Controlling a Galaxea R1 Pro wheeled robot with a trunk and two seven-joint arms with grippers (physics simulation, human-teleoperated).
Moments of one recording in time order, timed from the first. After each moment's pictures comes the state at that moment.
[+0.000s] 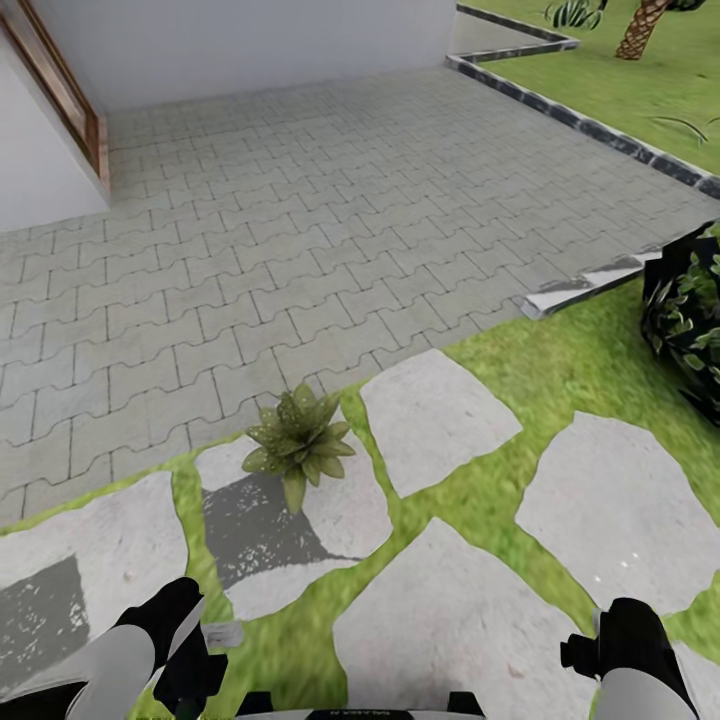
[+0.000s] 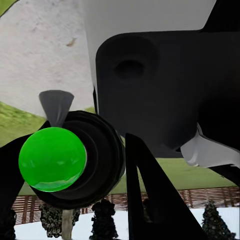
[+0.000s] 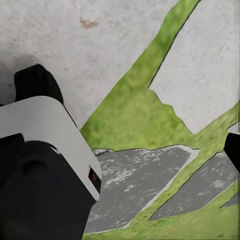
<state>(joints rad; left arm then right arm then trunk) -0.73 0.08 0.17 -0.19 -0.30 1.01 -0.25 -0.60 0.05 -1.08 -0.87 1.16 0.79 0.48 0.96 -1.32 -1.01</state>
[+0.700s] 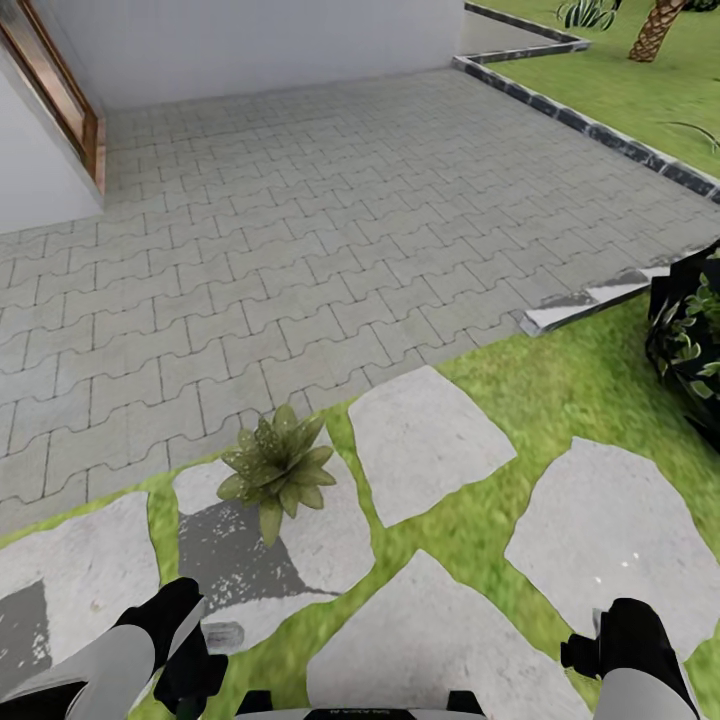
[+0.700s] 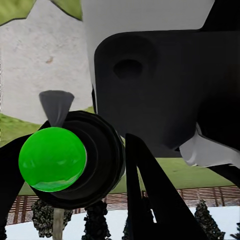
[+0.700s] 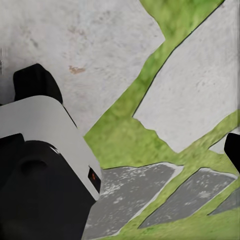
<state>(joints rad) -0.73 0.08 0.18 -0.19 -0.30 1.01 -0.25 -0.60 0.05 -1.08 -0.87 1.16 0.79 0.48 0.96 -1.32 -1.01</state>
